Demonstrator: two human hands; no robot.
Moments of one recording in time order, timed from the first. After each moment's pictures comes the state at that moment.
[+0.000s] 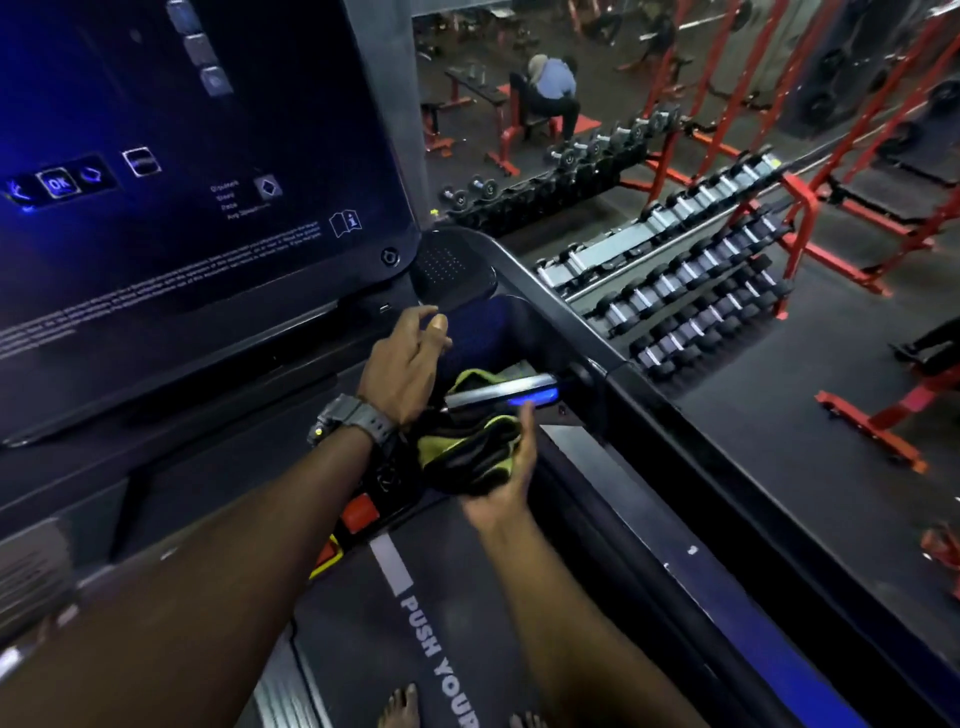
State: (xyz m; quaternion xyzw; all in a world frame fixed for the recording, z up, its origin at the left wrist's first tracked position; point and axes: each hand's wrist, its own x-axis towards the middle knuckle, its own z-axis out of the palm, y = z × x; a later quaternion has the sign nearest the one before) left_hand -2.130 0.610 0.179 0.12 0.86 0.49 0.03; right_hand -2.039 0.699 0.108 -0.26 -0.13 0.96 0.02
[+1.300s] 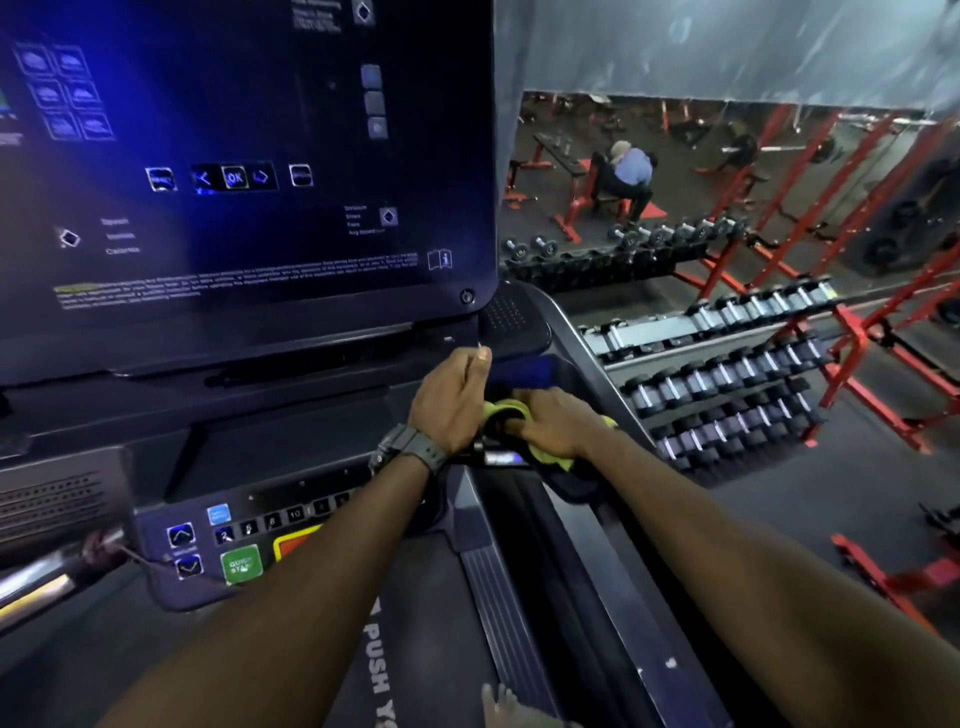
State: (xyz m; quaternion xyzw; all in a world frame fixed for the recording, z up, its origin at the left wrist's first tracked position) left_hand -2.110 0.613 0.191 0.05 0.86 0.51 -0.02; right_hand -2.128 0.787 0.177 0.12 -0.97 0.13 -0.15
